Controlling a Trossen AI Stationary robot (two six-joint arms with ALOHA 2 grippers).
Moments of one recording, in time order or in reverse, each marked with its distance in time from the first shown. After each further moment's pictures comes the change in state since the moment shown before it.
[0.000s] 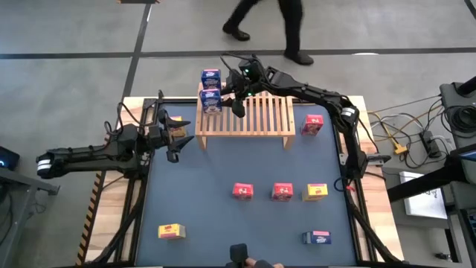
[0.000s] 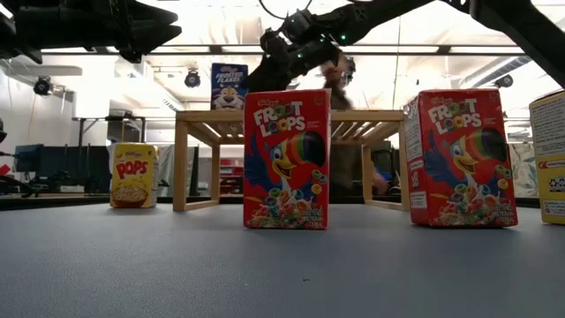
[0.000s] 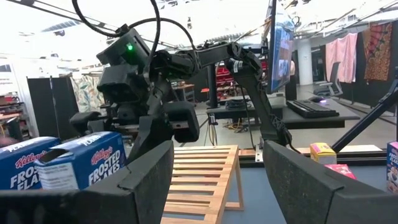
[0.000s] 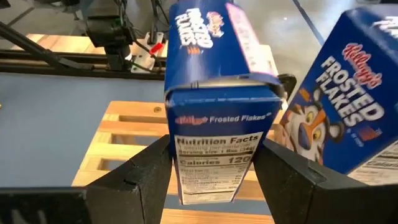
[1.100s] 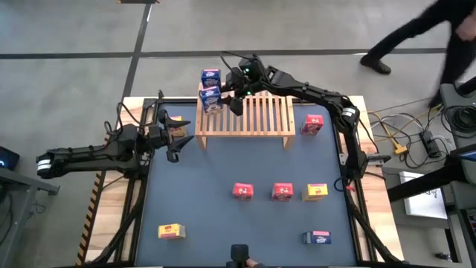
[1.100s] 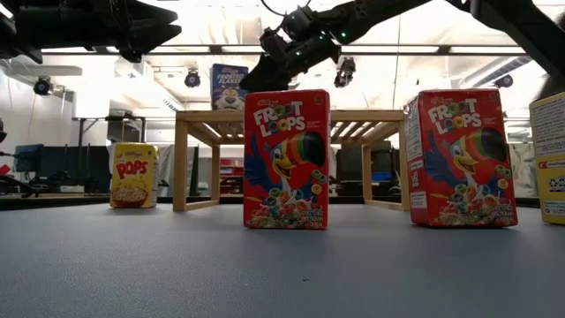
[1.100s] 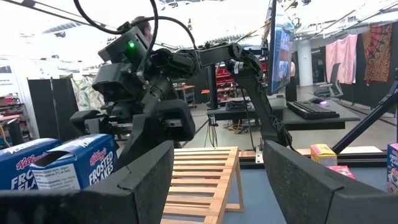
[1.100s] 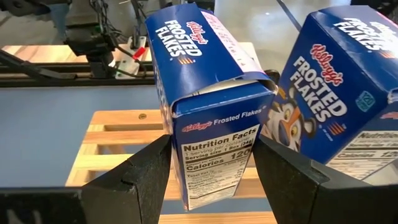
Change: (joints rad) left arm 0.000 0.001 0.000 0.006 0.000 0.000; right arm 0.009 -0.003 0.006 0.005 0.072 0.067
